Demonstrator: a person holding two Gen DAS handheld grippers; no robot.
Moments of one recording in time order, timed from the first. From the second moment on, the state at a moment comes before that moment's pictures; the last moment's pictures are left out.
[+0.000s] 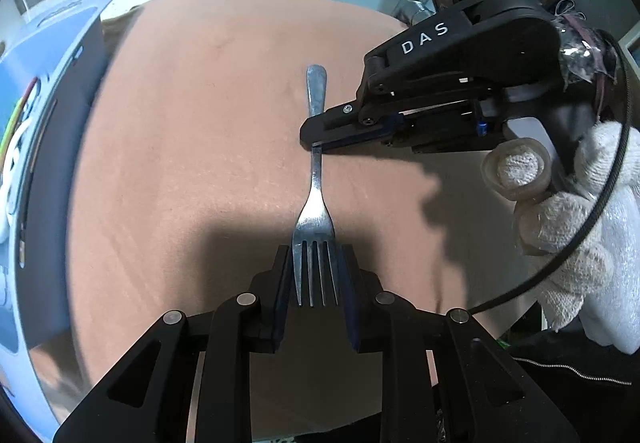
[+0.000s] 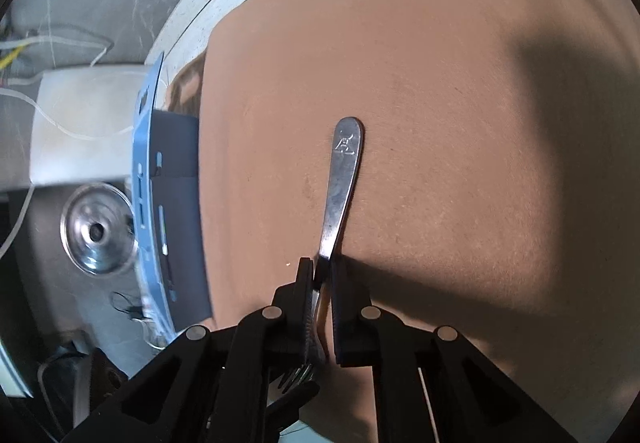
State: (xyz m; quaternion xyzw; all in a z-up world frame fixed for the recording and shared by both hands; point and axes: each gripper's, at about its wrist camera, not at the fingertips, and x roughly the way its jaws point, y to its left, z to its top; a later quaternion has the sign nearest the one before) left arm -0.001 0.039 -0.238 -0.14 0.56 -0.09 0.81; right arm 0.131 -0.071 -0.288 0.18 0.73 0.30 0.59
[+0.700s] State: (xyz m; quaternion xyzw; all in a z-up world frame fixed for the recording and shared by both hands) left arm -0.025 0.132 -0.183 -0.13 0.52 -0.04 0.84; right arm 0.124 0.030 -0.216 0.18 0.68 0.38 0.60
